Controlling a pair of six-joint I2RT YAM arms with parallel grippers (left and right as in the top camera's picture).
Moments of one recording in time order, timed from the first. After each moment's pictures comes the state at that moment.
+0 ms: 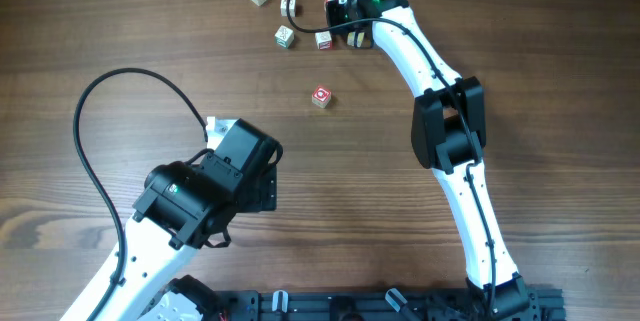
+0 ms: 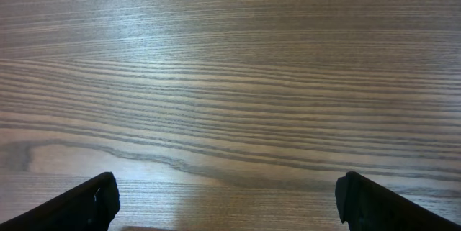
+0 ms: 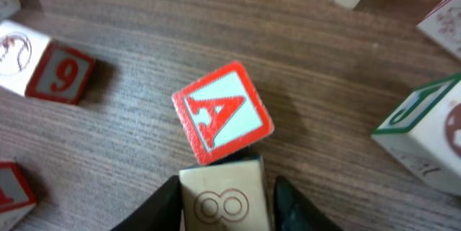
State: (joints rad) left arm -0.60 1.10 1.09 -1.30 -0.29 -0.57; right arm 0.37 2.72 2.46 -0.68 -0.07 0.13
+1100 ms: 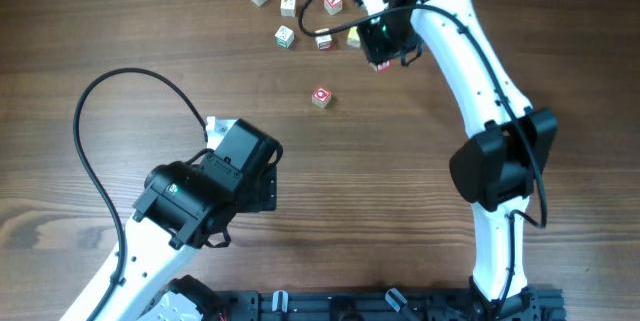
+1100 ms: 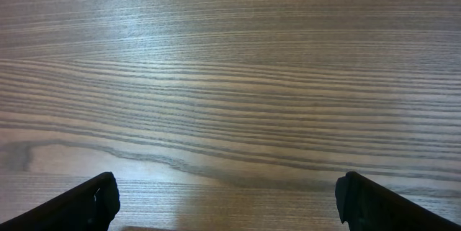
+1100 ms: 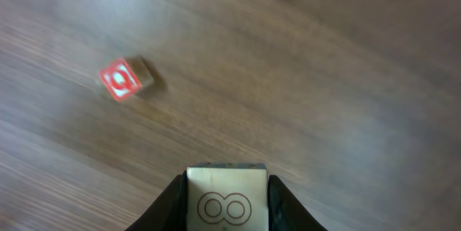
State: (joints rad) left arm -0.60 1.10 1.09 -1.30 -0.29 -0.57; right arm 0.37 2.25 2.22 -1.37 -0.06 -0.07
